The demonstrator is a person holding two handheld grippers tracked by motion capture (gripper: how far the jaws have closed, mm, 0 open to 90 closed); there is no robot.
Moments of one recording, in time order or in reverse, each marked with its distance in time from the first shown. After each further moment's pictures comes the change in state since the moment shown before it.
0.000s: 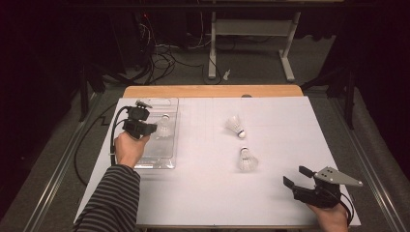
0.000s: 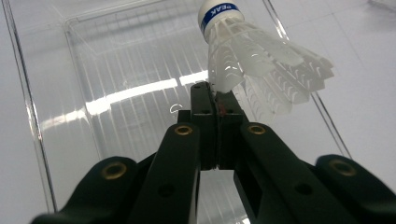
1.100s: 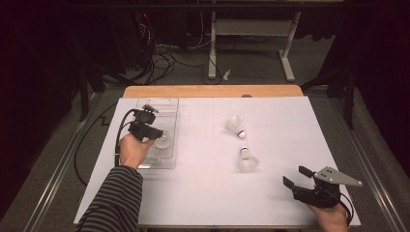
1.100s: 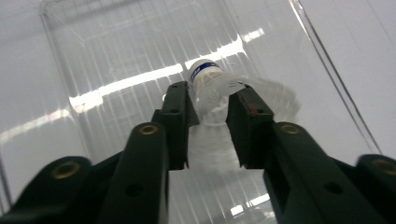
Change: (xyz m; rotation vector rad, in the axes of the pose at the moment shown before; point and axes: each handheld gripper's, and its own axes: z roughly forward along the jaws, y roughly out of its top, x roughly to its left) left arm -0.009 -0.002 0.018 0.069 0.004 0.042; right arm 0.001 0.000 0.000 0.001 -0.001 -0.006
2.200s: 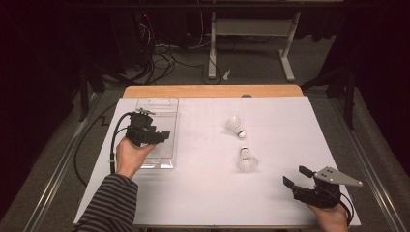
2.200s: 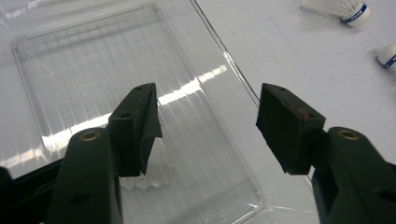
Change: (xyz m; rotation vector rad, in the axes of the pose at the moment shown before) left arm -0.012 -0.021 -0.031 -0.186 -0.118 0.044; right arm 0.000 0.000 -0.001 -0.003 -0.004 0.002
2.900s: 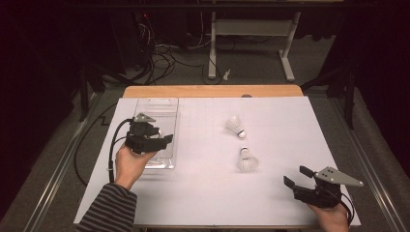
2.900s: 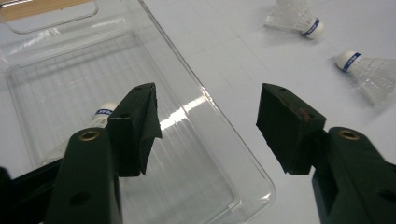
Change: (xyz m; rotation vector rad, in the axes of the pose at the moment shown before) left arm -0.023 -0.015 -0.017 -0.110 -0.037 0.054; right arm -0.001 0.000 0.000 -0.001 -0.003 0.006
